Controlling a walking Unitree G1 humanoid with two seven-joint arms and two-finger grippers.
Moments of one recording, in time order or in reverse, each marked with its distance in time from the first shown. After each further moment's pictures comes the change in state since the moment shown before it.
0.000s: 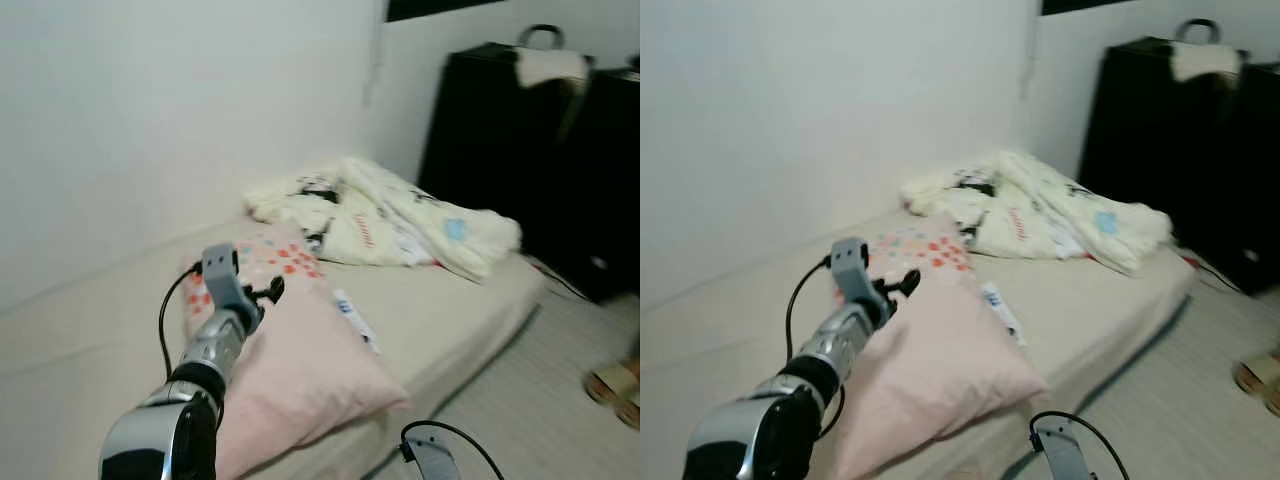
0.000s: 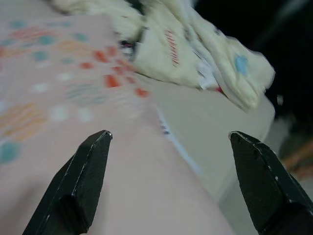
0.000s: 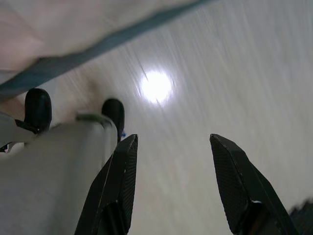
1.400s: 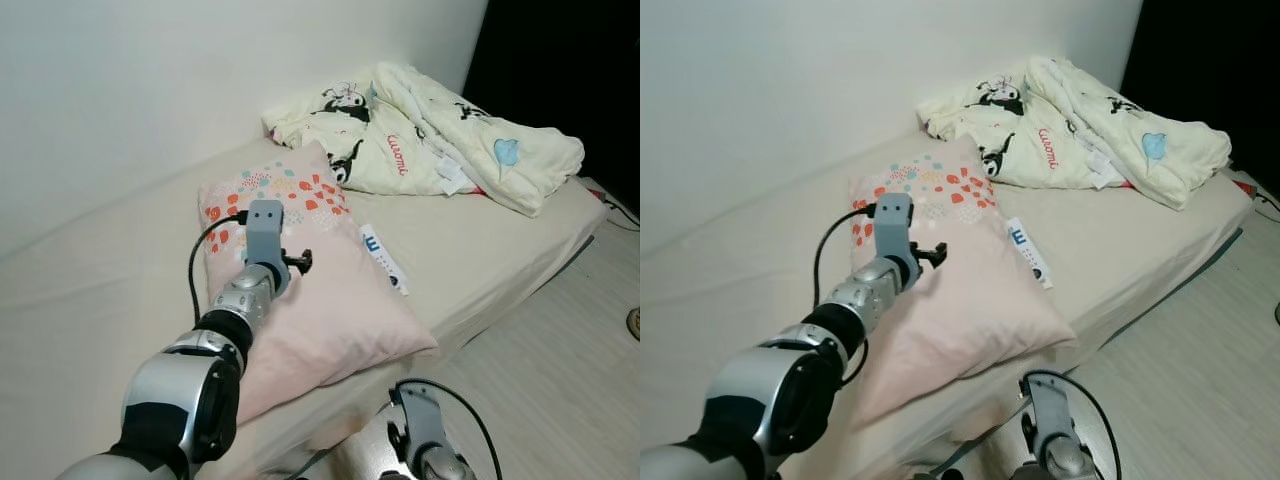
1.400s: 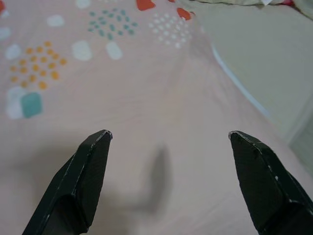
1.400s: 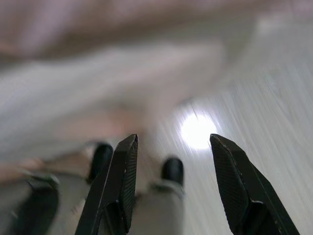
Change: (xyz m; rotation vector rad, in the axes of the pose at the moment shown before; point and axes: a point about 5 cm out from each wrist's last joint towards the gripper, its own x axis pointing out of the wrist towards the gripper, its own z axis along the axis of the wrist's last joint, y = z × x) left arm 0.020 -0.059 0.033 0.210 0.055 -0.064; right arm -0.013 0.022 0.098 0.163 -0.480 0.069
